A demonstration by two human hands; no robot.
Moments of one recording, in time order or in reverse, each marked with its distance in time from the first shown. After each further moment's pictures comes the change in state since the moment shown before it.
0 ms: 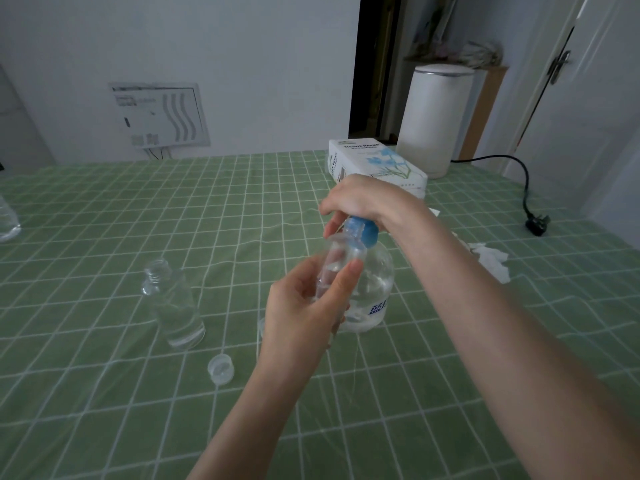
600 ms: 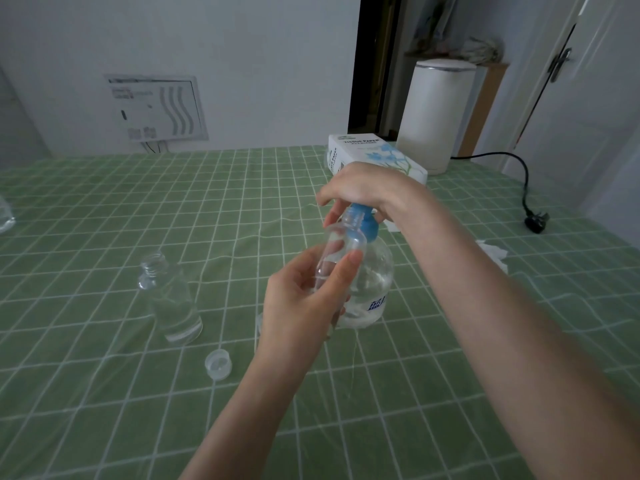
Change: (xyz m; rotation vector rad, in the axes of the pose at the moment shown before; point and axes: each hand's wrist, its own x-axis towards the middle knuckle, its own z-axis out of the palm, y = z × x) left_hand 0.001 0.001 0.000 -0.021 0.002 -0.003; right_hand -0.004 -0.005 -0.006 -0.047 0.008 -0.007
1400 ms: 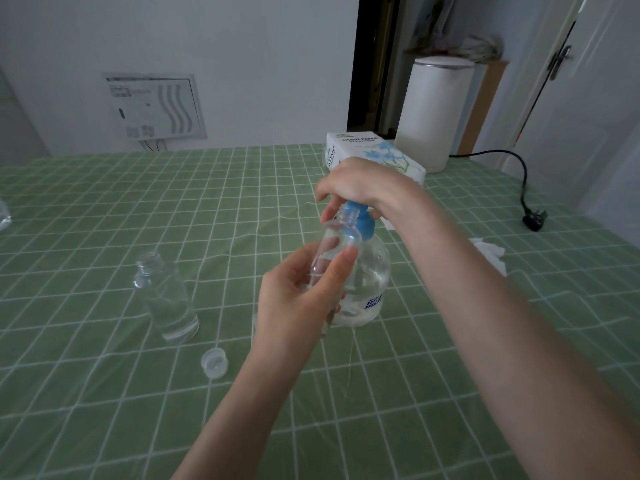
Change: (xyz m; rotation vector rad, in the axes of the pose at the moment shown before) left_hand 0.000 0.001 0.001 -0.009 0.009 0.007; right_hand -0.002 -0.002 0.000 0.007 0.045 -0.026
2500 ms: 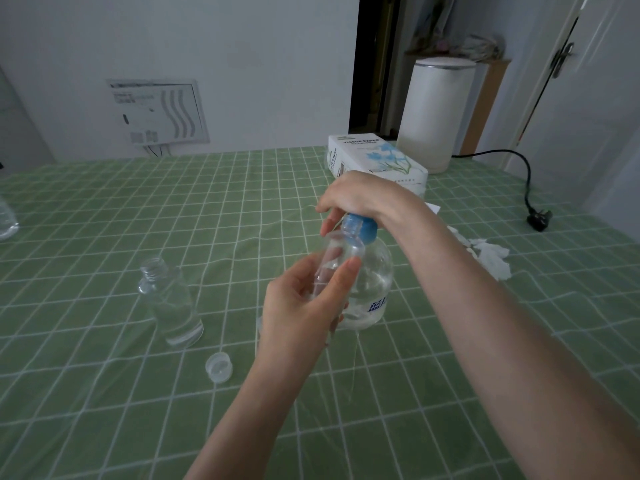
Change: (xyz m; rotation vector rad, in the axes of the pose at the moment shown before) left_hand -0.003 -0.001 0.000 0.029 0.006 -0.032; right_hand 0.000 0.005 0.009 0.015 -0.049 0.026
